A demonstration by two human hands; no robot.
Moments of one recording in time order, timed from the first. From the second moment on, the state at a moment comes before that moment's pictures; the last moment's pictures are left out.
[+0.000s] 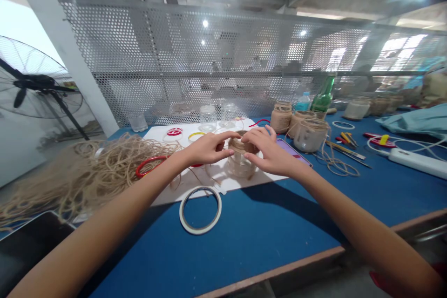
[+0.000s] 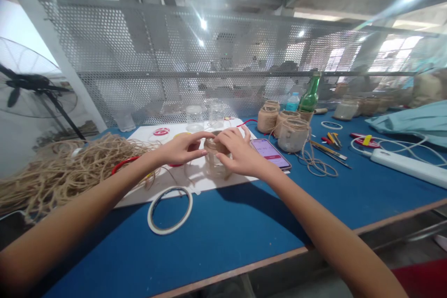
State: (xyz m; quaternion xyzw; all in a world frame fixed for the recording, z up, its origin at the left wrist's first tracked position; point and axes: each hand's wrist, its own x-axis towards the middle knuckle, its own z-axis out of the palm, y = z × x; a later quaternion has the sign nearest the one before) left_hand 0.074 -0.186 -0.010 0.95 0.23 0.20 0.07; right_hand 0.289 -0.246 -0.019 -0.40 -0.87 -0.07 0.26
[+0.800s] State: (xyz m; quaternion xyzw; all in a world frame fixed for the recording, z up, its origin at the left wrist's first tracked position) left_hand 0.070 -0.184 -0.008 0.94 0.28 0.19 0.06; right_hand 0.314 -0.237 -0.008 -0.39 -0.89 -0.03 0.23
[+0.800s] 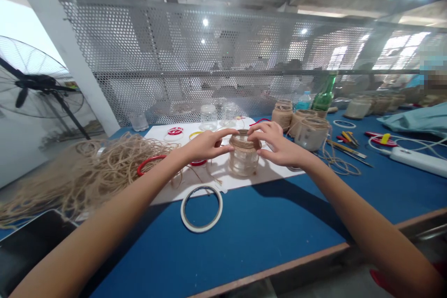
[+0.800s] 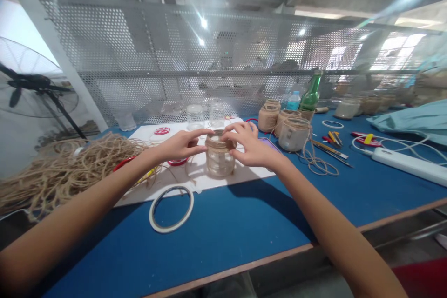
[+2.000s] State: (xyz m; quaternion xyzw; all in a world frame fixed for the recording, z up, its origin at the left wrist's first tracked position) left_hand 0.069 -0.178 -0.013 0.94 0.30 0.17 0.01; right_hand 0.308 -0.234 -0.017 -0.37 -0.89 0.04 0.28
